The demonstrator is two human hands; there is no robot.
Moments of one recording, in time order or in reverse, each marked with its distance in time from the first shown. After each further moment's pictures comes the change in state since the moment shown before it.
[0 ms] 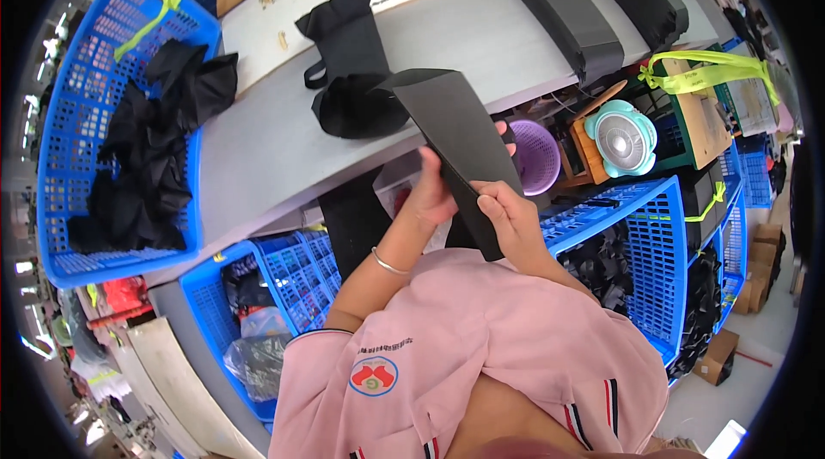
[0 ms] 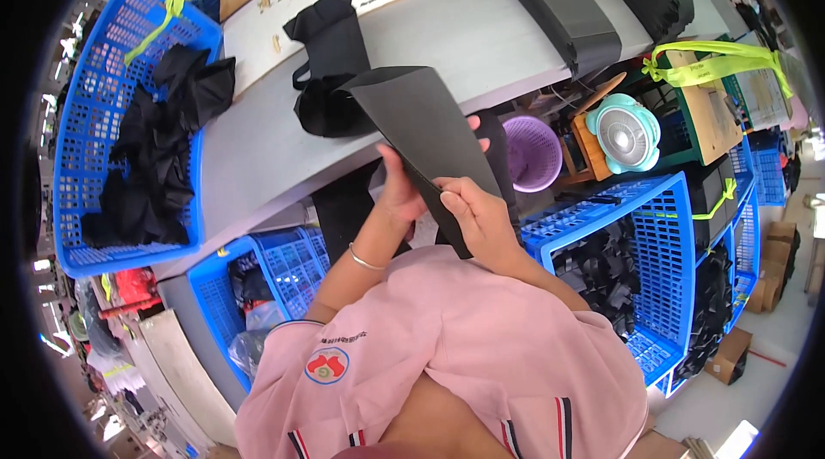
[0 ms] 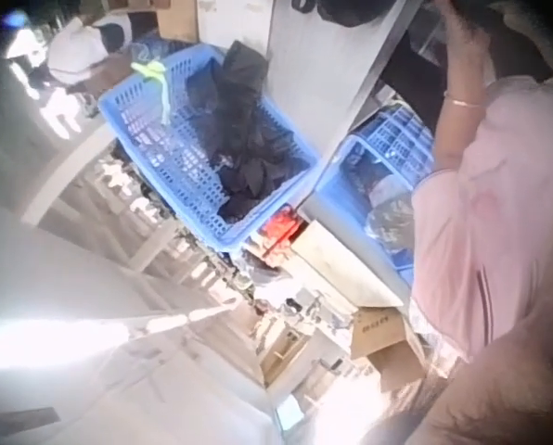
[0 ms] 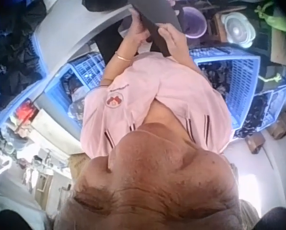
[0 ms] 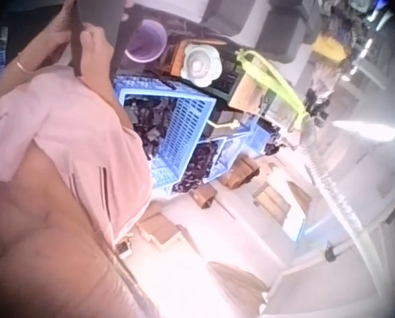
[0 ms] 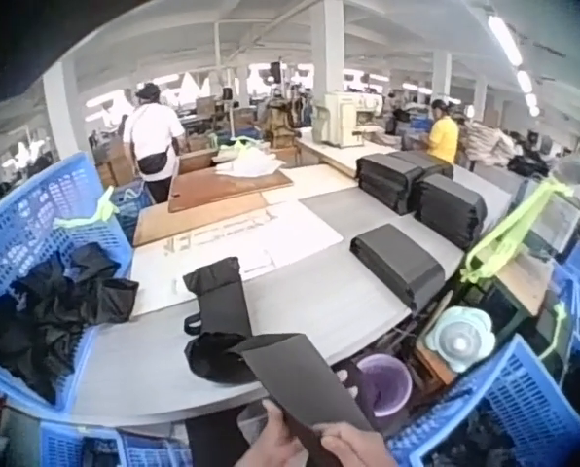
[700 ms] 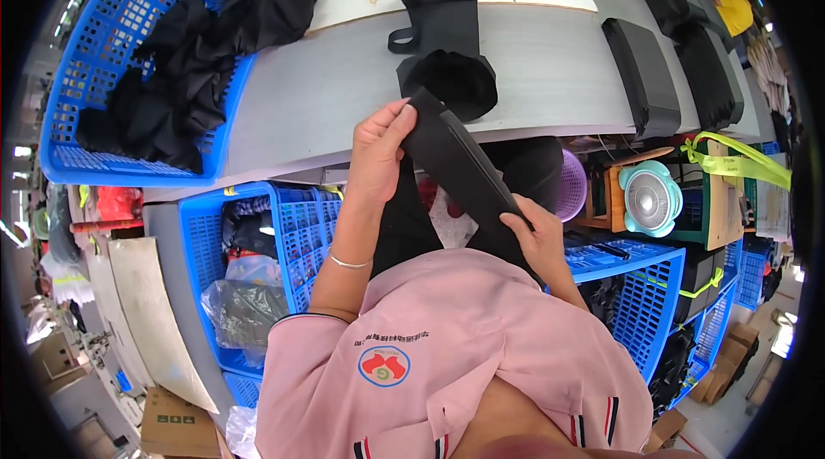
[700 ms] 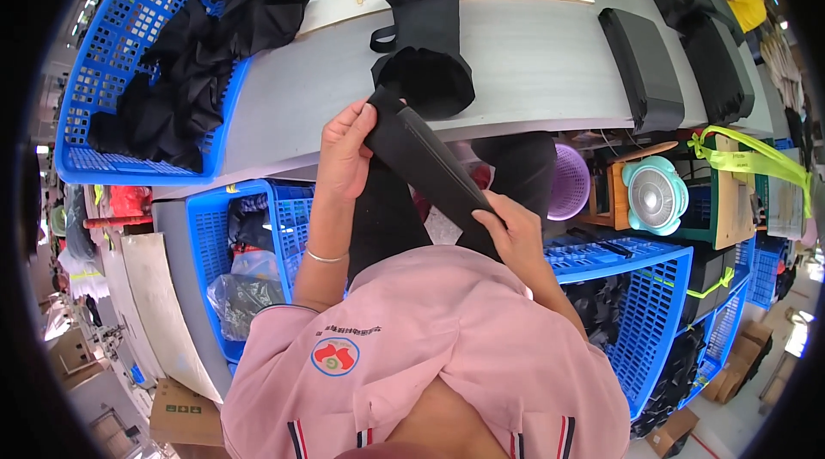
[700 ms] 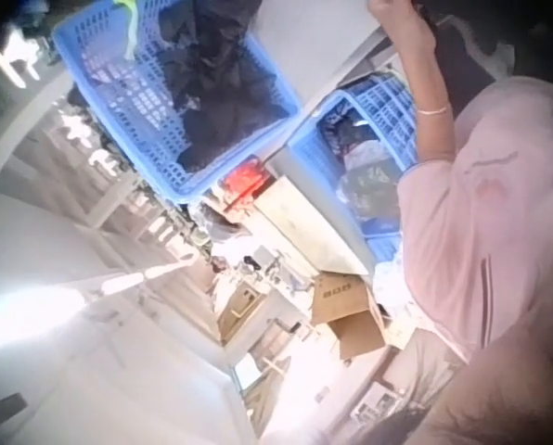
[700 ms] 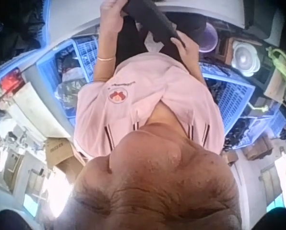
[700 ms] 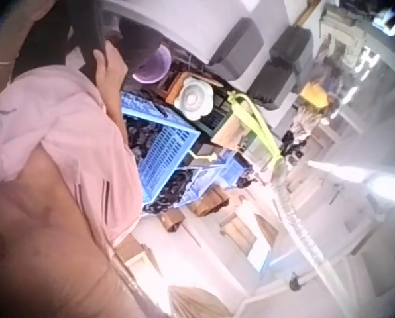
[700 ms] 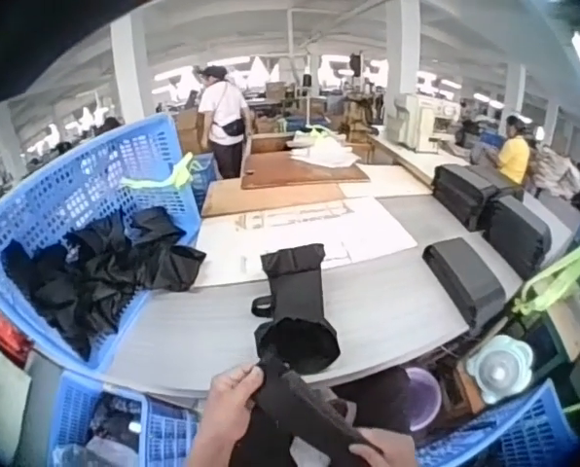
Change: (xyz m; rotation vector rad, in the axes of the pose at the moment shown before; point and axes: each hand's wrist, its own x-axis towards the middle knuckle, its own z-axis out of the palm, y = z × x) left_hand -0.086 0.132 0.013 0.763 0.685 0.437; right_hand 0.016 0.024 0.018 -0.218 -0.201 -0.140
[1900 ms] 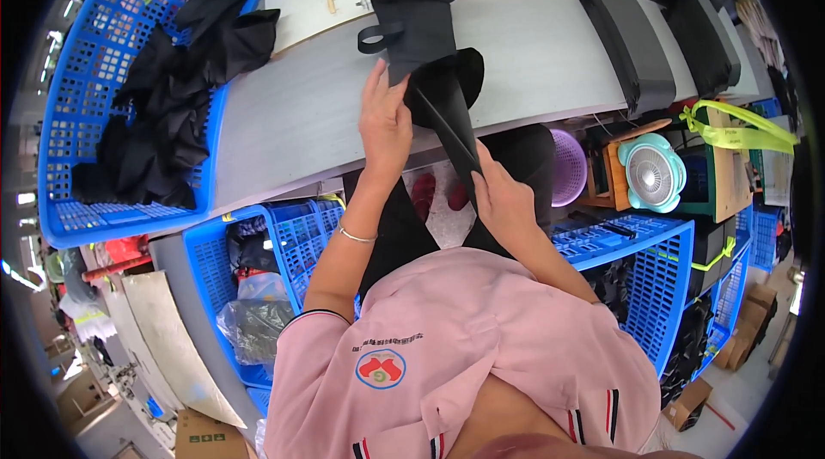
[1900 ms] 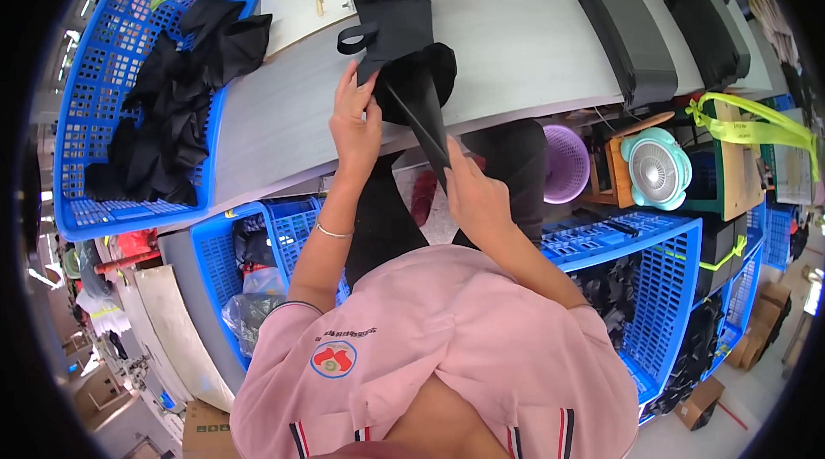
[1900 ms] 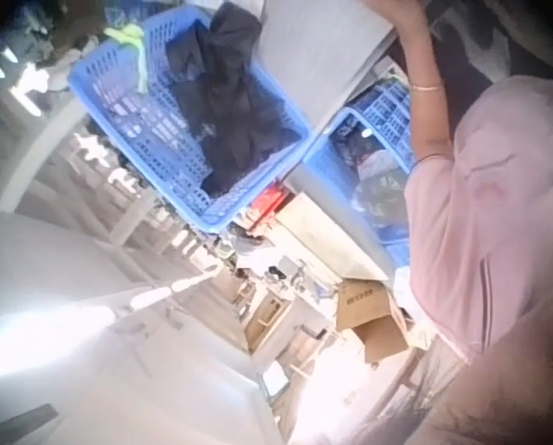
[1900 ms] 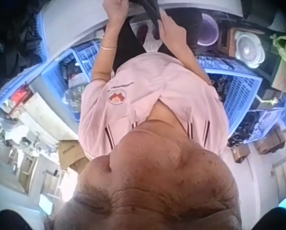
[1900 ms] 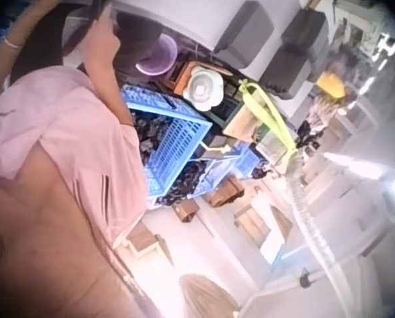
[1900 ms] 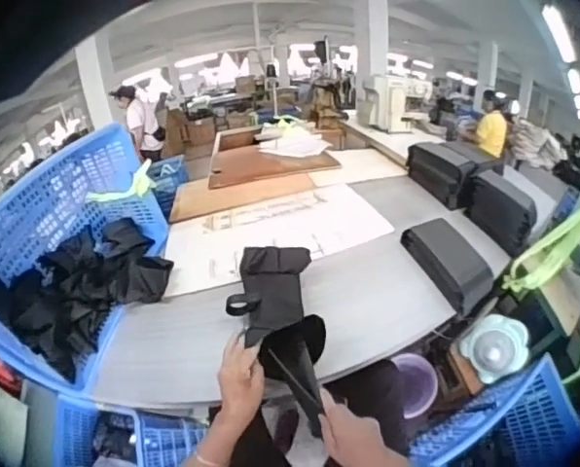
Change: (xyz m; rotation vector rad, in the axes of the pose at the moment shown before) left_hand 0.065 -0.058 0.021 1.053 0.117 0.666; right_hand 0.051 0.014 0.028 -0.400 0.143 -0.129
